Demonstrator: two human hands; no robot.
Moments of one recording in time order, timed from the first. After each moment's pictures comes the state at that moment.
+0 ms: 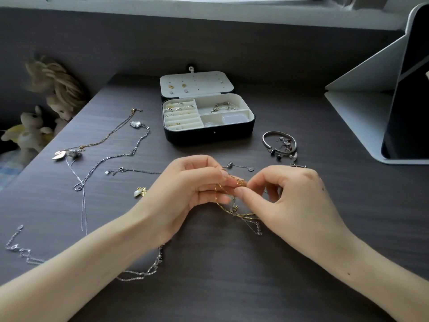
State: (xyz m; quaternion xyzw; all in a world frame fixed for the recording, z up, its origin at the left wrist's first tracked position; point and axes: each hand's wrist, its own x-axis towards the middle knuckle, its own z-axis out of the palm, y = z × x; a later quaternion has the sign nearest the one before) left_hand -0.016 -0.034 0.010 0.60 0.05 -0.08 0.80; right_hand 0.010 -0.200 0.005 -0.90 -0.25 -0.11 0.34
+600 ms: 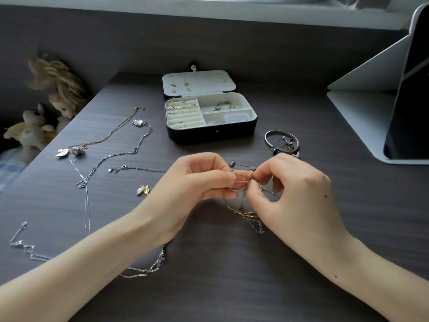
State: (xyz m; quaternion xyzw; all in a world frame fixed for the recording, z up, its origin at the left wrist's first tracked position) left_hand -0.019 -0.036 0.010 0.61 0.02 -0.06 0.79; right_hand 0.011 -0.196 0.001 -0.89 -0.26 -0.23 0.29
